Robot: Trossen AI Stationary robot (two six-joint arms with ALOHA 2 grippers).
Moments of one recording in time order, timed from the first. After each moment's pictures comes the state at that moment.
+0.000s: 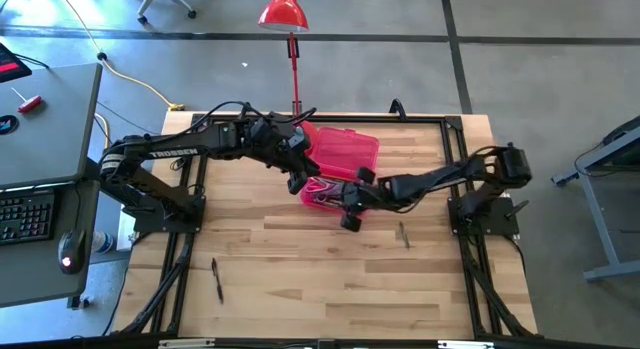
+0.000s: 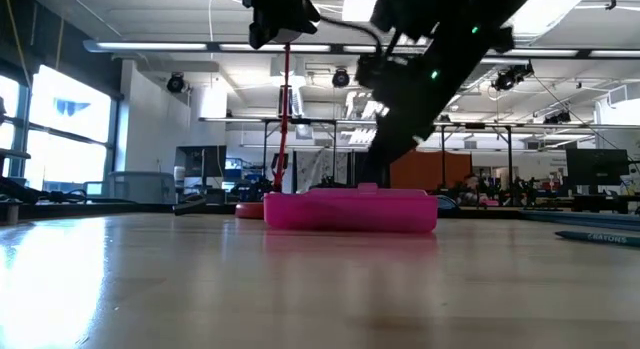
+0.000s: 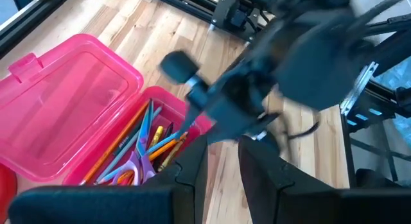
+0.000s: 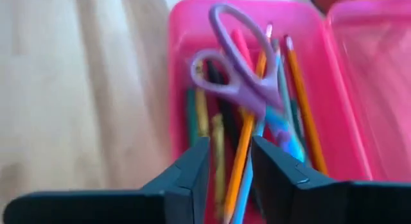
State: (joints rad) left arm 0.18 1.43 1.36 -0.56 0.17 -0.29; right arm 0.05 1.64 0.95 -0.19 0.30 0.23
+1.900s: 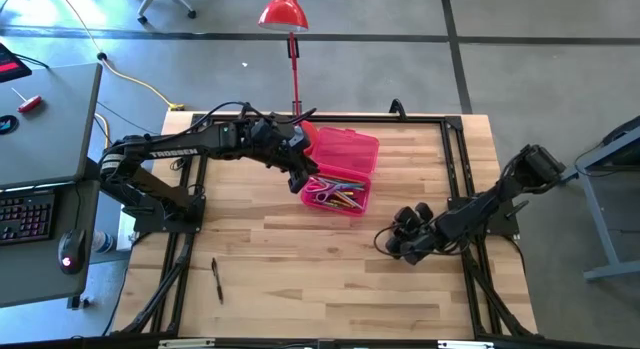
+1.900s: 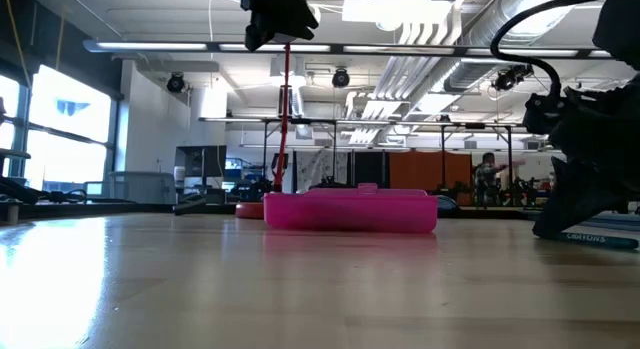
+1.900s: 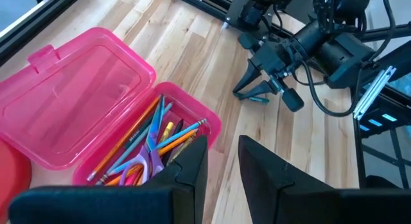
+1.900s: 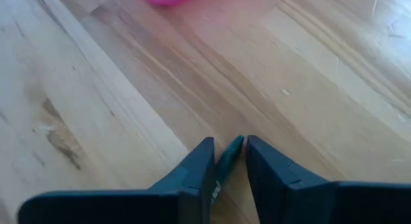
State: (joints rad) left arm 0.18 1.43 1.36 -0.58 0.12 -0.32; right arm 0.52 1.49 0.44 -0.24 0.57 1.23
